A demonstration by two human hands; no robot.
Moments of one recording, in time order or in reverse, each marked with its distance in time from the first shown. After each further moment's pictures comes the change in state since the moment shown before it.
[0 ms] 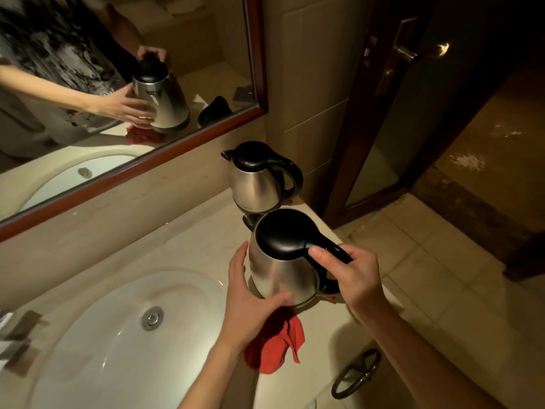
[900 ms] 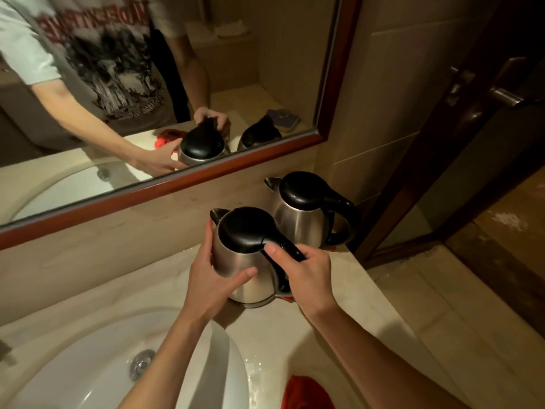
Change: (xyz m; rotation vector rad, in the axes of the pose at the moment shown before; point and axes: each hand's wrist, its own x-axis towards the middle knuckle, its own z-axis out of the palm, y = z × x) left_hand 0.149 -0.053 -0.108 -0.028 0.146 0.149; right_hand 0.116 0.034 0.164 -0.017 -0.121 0.028
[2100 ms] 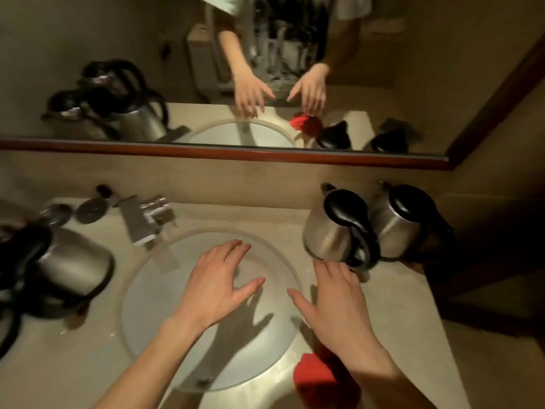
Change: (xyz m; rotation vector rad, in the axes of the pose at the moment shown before) left_hand -0.192 0.077 -0.109 0.937 0.181 -0.217; right_hand -0.130 -0.036 0.022 -1.232 -0.536 -0.582
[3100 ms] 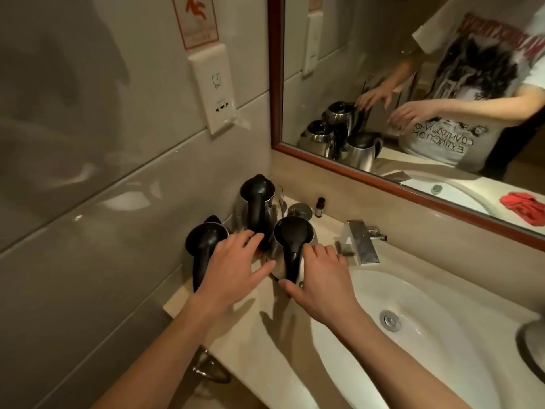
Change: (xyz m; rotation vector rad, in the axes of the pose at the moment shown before) left_hand -0.174 -0.287 -0.184 0.193 0.249 -0.442; right_hand 0.018 -0.409 0.083 -0.108 -0.184 -0.589
